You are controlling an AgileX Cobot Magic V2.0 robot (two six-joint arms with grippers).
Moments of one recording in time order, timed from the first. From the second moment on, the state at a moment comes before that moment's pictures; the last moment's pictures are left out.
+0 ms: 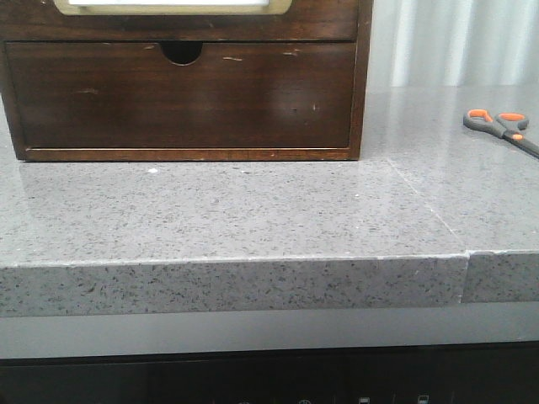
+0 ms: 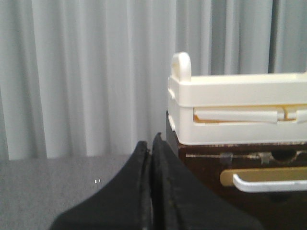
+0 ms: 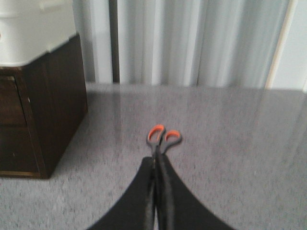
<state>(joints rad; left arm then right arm) 0.00 0.27 -0.72 -0.08 0.41 0.11 0.01 0.35 -0.63 -0.04 0.48 0.05</state>
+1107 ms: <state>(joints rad) 0.00 0.51 -0.71 -0.09 0.68 0.11 0.01 0.56 -0.63 -0.05 0.70 0.00</state>
